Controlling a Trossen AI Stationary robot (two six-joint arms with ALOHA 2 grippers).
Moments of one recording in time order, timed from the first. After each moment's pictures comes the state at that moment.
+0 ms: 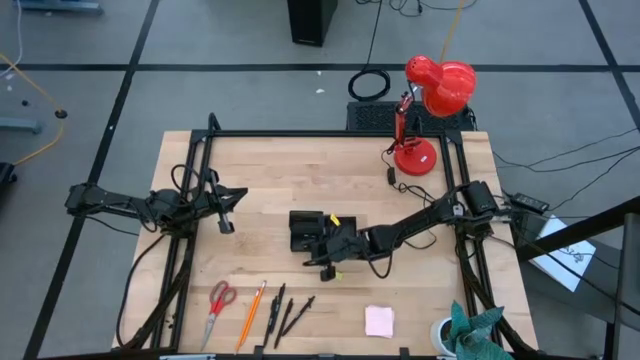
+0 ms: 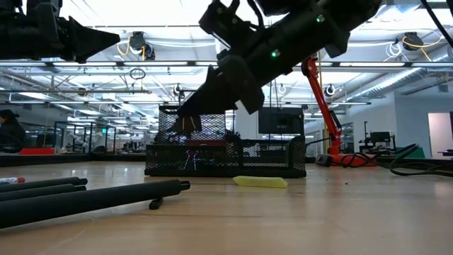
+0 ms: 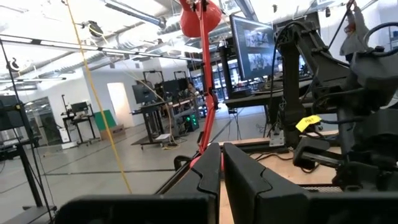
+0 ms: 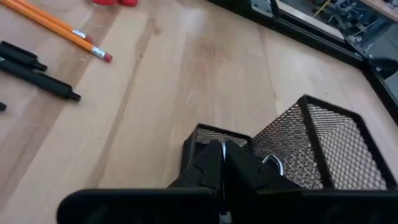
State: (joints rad) left arm -0.14 0.26 0.01 0.50 -0.42 0.32; right arm 0.25 1.97 1.10 0.30 0.37 -0.19
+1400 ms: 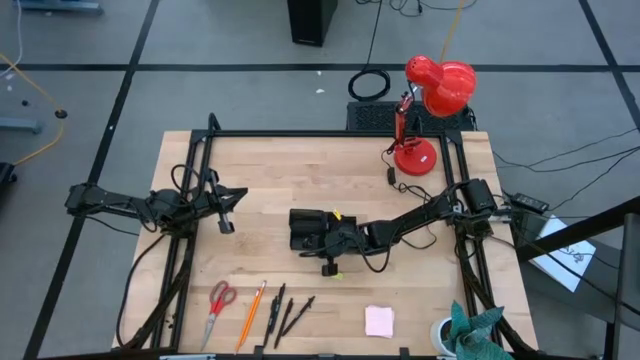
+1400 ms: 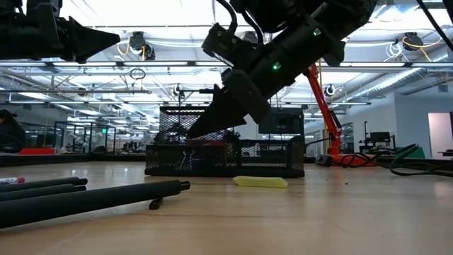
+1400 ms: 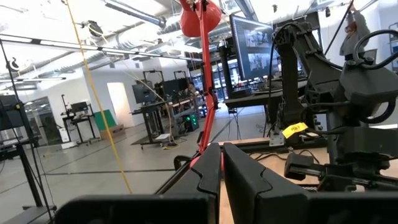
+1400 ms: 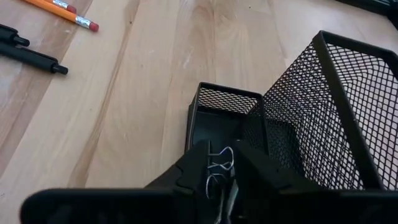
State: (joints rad) left arm -0.14 0.26 0.01 0.50 -0.42 0.32; right arm 0.22 1.97 1.09 0.21 0.31 -0.06
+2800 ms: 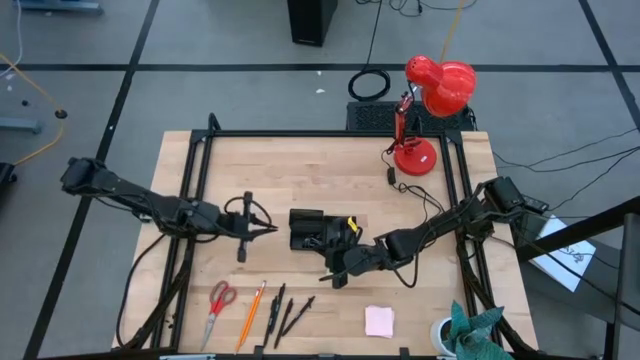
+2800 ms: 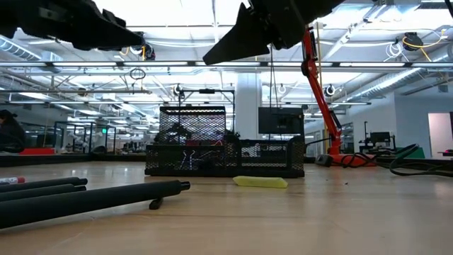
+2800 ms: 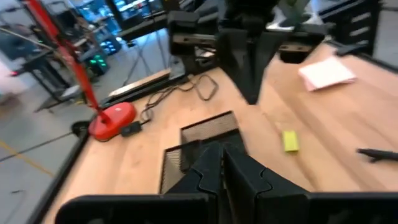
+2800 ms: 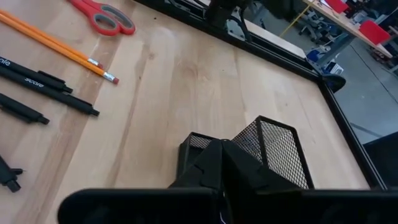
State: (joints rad) left arm -0.29 0.88 0.37 0.28 -0.26 0.30; right arm 0.38 1.77 1.09 0.13 0.55 -0.16
